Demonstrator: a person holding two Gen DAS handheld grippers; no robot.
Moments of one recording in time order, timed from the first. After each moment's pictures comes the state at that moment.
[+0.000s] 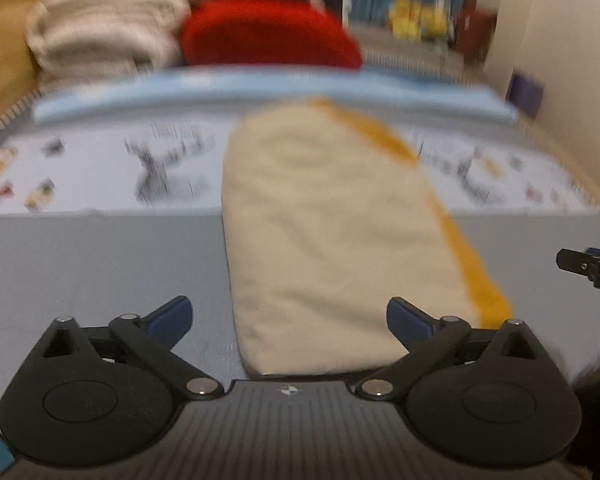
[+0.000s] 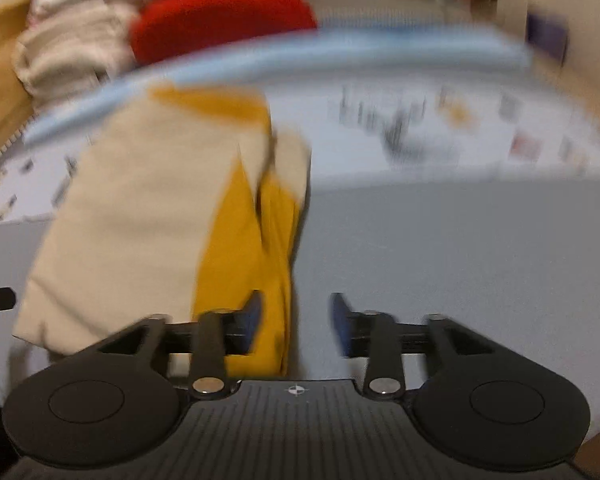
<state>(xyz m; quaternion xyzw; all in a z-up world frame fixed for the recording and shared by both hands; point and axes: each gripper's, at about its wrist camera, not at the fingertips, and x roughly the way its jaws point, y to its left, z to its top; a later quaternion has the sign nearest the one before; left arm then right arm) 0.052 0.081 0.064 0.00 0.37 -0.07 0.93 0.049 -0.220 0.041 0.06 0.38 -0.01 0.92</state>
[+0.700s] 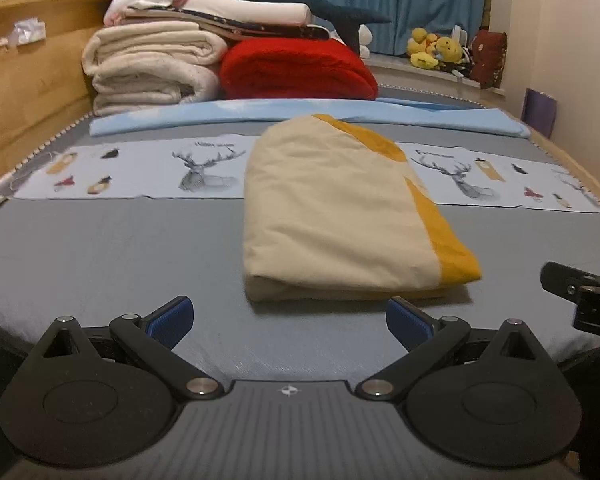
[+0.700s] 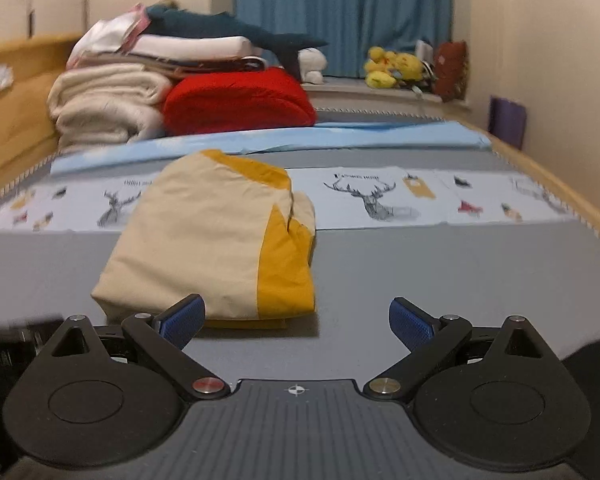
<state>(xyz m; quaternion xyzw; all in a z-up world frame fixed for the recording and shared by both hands) -0.071 0.028 0.070 0.01 0.34 0.01 0.94 -0.122 -0.157 0.081 0.02 0.28 -0.04 0.96</state>
